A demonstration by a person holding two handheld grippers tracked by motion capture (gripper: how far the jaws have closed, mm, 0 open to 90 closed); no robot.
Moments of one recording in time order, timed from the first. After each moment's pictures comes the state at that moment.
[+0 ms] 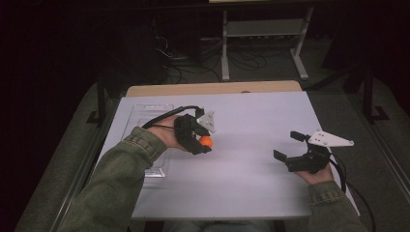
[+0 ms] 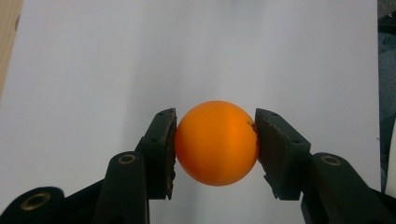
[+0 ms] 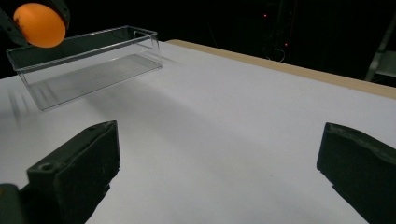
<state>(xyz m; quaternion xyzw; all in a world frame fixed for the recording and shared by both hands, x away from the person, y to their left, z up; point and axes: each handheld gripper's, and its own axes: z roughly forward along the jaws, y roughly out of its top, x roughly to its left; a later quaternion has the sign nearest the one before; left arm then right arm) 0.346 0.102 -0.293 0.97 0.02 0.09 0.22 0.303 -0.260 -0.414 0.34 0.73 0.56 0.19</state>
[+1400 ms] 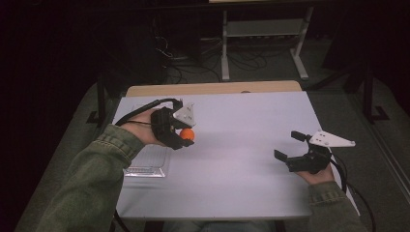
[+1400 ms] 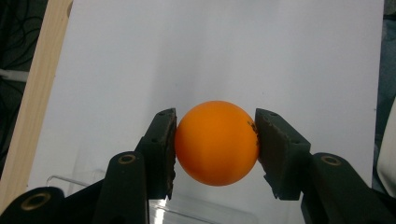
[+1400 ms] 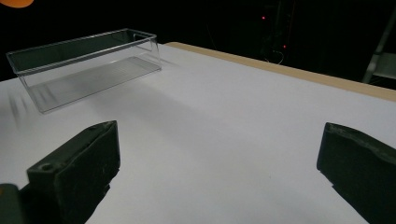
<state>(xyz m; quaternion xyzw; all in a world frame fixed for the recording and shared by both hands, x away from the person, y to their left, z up) 0.334 0.144 -0.258 0.97 0.04 0.13 0.21 0.301 -0.261 -0.412 0.34 0.72 0.57 0.19</state>
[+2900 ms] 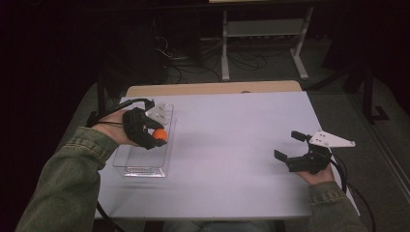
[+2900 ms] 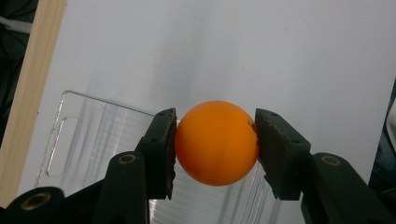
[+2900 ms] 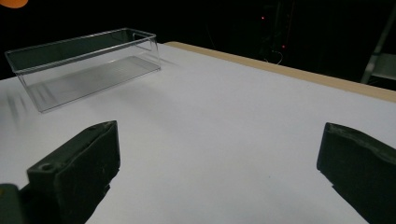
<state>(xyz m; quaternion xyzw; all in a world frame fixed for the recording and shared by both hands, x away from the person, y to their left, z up) 0.337 0.203 -0.258 0.97 0.09 0.13 0.16 0.300 -0.261 -0.412 0.34 0.73 0.56 0.20</state>
